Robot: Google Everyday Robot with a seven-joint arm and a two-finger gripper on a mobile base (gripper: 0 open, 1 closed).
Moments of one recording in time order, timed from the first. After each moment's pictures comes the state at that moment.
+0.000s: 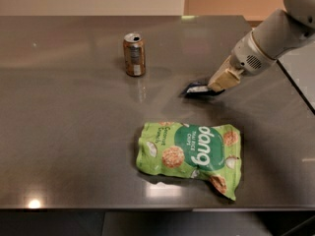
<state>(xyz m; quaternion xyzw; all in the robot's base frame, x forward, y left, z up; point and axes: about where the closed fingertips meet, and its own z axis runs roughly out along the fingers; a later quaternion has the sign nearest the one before) 0.578 -0.160 0.874 -0.52 0.80 0.15 0.24</state>
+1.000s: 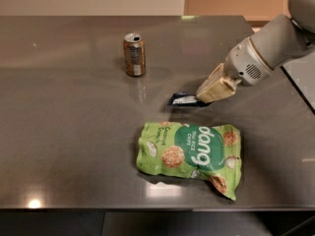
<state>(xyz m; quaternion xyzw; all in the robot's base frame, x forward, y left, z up) 0.520 -0.120 0.889 -0.57 0.76 0.22 0.25</state>
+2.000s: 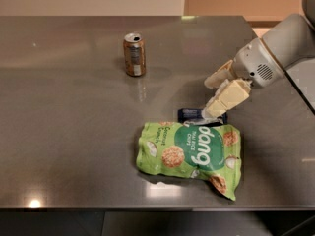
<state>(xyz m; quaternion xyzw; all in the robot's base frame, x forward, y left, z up) 0.498 -0.127 0.899 -0.56 0.75 0.26 0.24</state>
